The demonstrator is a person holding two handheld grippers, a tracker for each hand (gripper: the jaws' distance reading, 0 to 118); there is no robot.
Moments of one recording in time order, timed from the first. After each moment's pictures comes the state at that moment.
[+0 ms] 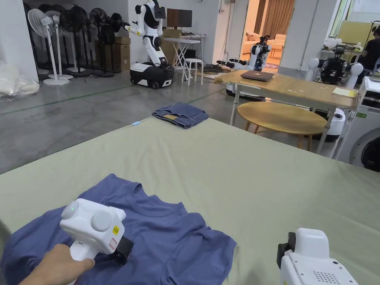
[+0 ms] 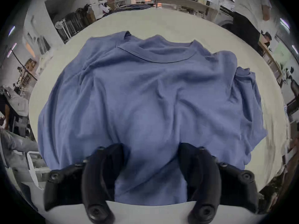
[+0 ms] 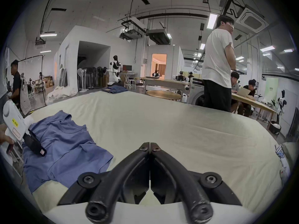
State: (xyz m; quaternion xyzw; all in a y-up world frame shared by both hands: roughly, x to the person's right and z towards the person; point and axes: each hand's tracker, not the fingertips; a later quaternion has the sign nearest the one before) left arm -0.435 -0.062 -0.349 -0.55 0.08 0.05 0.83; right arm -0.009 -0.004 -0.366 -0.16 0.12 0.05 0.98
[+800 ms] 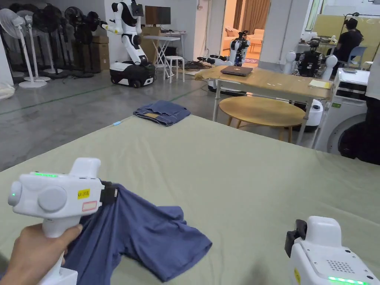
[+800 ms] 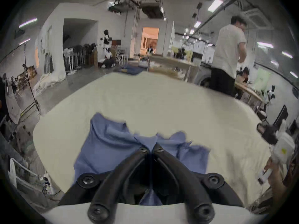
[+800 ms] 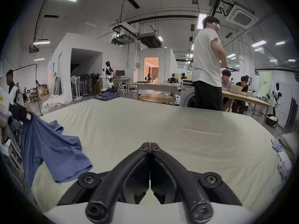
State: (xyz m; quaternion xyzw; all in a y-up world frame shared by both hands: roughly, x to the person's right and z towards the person) left arm -0.411 0.070 -0.312 -0.27 0.04 0.09 0.96; right arm 0.036 0.018 -0.360 -0.14 0.09 0.02 0.99
